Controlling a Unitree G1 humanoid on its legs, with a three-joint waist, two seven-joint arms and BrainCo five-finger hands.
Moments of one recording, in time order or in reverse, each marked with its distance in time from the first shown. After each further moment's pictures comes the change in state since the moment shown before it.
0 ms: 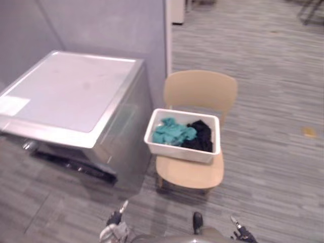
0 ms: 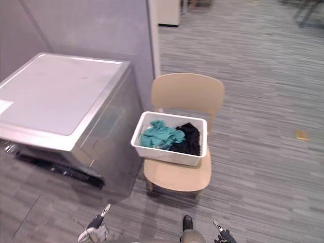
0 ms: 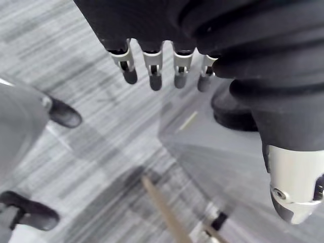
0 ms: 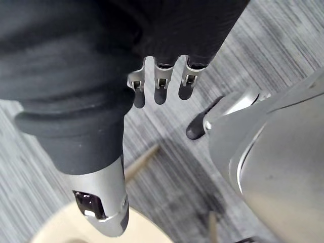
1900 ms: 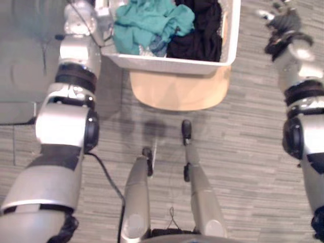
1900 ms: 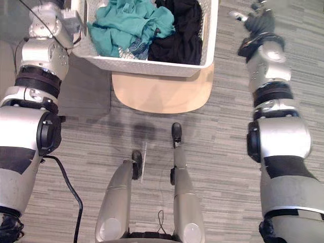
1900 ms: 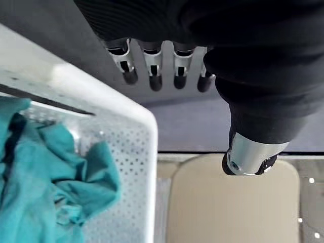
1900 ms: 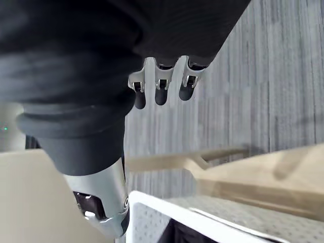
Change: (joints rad) left arm -1.489 0.452 -0.409 0.034 -0.074 0.021 0.143; right arm -1.443 -0.523 0.493 0.041 0.011 0.025 -0.099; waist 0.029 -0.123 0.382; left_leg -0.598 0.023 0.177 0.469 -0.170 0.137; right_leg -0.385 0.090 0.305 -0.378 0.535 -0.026
